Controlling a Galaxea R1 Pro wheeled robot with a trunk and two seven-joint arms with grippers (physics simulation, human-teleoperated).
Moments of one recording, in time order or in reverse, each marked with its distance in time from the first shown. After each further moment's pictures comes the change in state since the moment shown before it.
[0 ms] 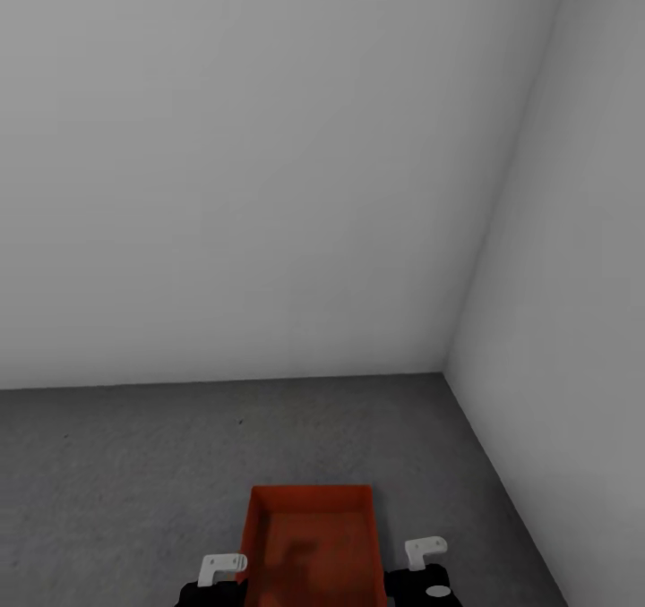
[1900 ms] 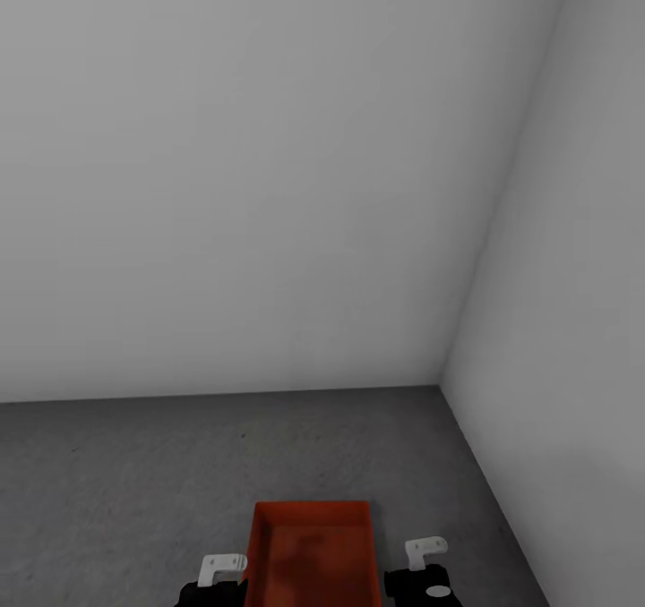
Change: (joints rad) left arm 0.000 0.000 0.000 0.001 0.000 0.000 0.000; right arm 0.000 0.000 -0.001 0.000 0.000 0.000 -0.002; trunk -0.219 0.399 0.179
